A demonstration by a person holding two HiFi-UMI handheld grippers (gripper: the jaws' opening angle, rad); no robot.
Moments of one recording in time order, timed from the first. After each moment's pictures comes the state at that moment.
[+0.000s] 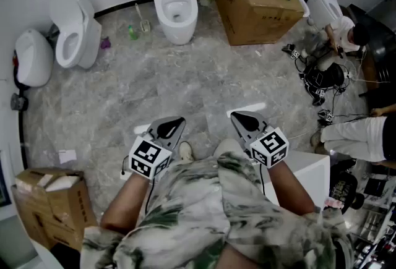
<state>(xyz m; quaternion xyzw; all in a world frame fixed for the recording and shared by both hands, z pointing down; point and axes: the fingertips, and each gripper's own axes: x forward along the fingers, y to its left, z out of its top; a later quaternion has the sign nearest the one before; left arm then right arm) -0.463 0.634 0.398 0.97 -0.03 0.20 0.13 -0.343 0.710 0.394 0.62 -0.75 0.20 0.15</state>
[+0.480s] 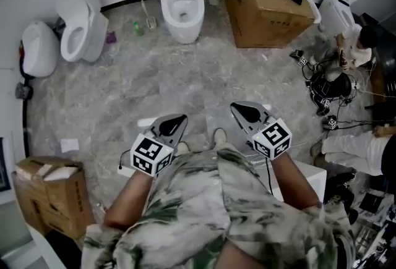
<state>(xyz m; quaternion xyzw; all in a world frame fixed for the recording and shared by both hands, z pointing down) -0.390 0.619 0.401 0.97 -0.06 0.20 0.15 -0.265 0.668 0.385 0.58 -0.79 0.18 0.14</state>
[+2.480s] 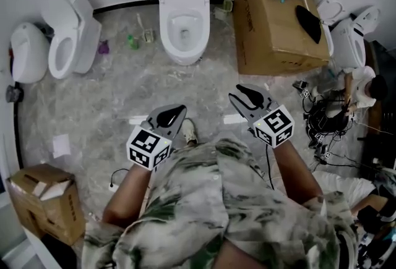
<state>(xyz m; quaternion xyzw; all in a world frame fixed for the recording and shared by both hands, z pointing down) -0.172 0.295 0.412 0.96 -0.10 0.18 0.19 -0.032 0.323 0.396 0.54 -0.80 0.16 0.19</state>
